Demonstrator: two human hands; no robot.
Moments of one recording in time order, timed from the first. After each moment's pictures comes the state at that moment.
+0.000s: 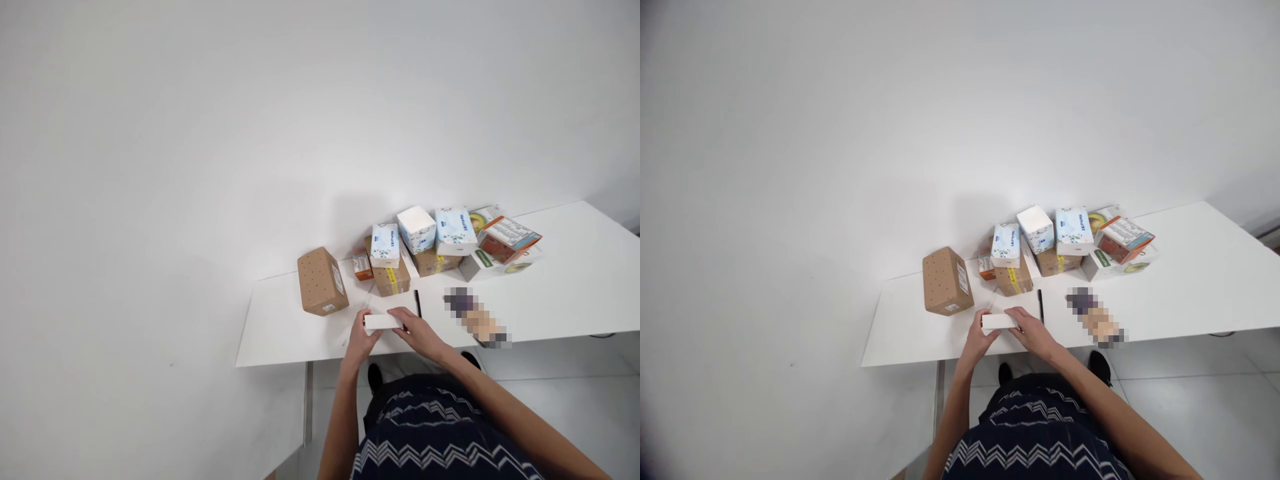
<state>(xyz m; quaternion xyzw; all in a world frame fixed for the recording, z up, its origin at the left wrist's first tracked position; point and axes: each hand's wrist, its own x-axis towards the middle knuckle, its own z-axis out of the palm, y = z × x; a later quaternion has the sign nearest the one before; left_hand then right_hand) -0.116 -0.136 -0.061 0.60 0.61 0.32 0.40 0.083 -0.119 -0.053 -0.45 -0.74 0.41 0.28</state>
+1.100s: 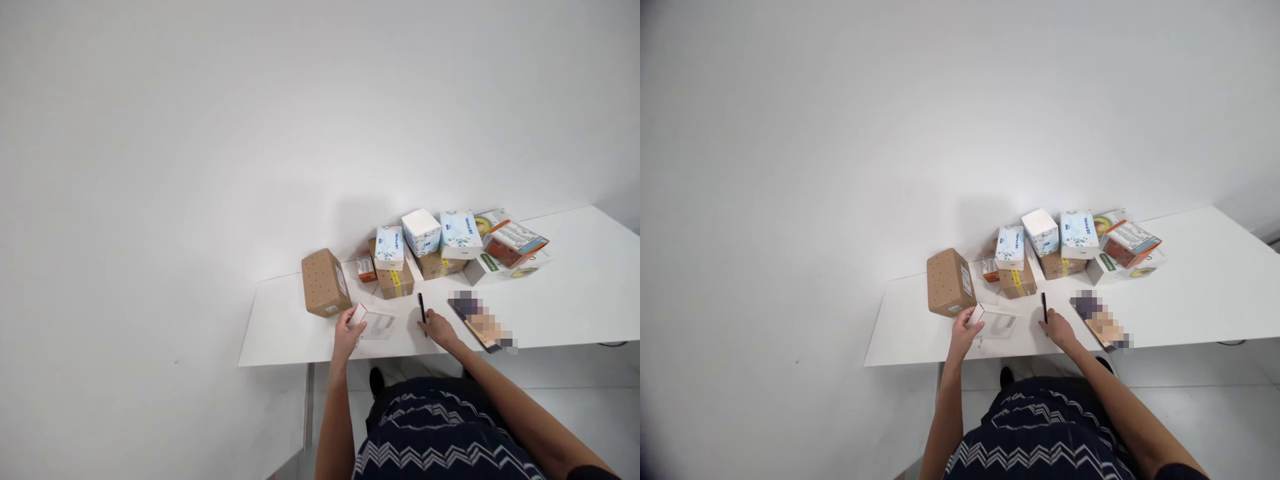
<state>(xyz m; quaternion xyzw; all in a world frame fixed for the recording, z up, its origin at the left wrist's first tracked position) -0.150 -0.124 -0.038 0.49 0.65 0.41 0.41 0.126 -0.096 -0.160 -0.69 -0.61 0.39 0.07</state>
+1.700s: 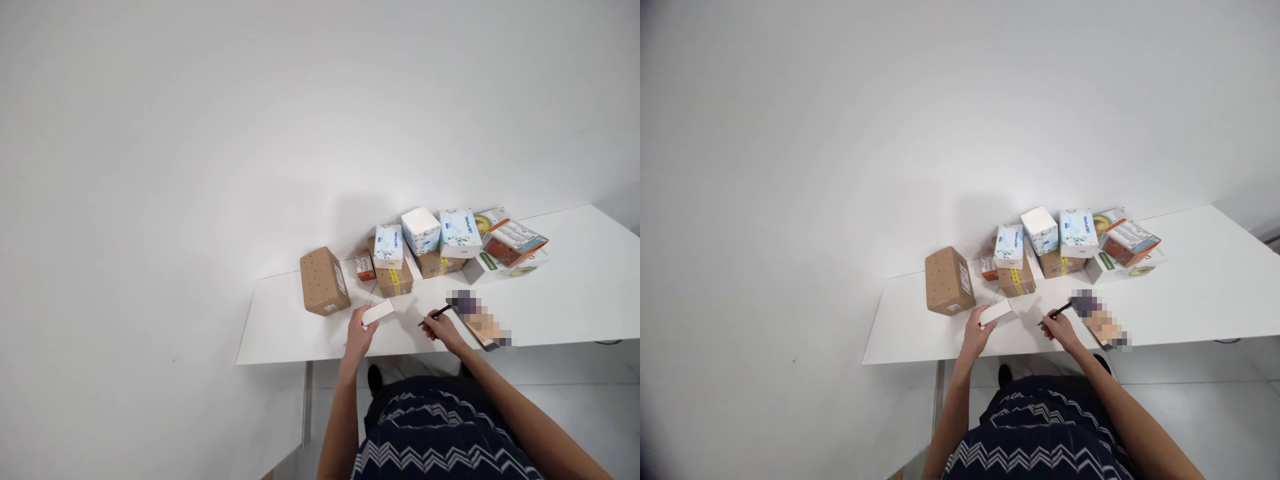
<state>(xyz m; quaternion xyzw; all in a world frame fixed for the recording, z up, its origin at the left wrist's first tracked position) -0.119 -0.124 -0.052 0.59 0.64 0.34 0.37 0.126 -0.109 -0.135 -0.66 -0.44 0.56 0.24</state>
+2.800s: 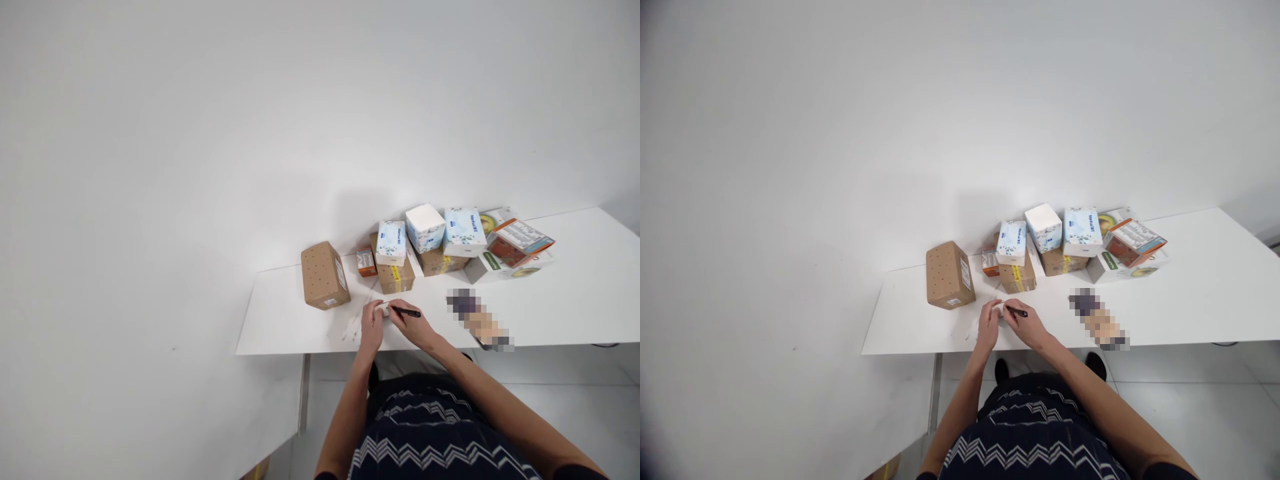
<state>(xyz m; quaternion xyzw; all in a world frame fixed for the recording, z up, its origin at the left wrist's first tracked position) -0.077 -0.123 -0.052 0.53 0.65 0.40 0.38 0.061 -0.101 -0.048 -0.47 -0.74 0.32 0.37</state>
